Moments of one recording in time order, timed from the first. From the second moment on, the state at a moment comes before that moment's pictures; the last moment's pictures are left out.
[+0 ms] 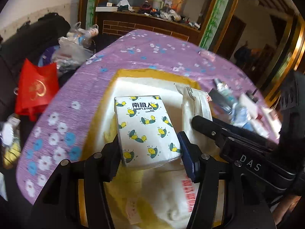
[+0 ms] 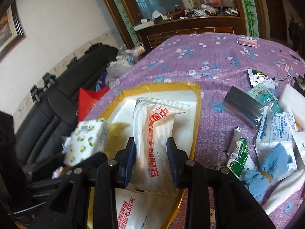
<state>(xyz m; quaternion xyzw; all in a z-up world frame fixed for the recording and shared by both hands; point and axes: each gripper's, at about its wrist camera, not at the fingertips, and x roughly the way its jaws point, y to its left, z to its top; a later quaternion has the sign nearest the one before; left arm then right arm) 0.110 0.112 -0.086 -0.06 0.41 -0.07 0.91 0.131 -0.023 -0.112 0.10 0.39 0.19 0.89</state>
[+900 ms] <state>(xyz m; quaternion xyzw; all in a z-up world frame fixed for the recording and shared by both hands) 0.046 0.015 -0.039 0.01 0.34 -0.11 0.93 0.037 -0.153 -0.089 0.21 0.33 0.23 0.89</state>
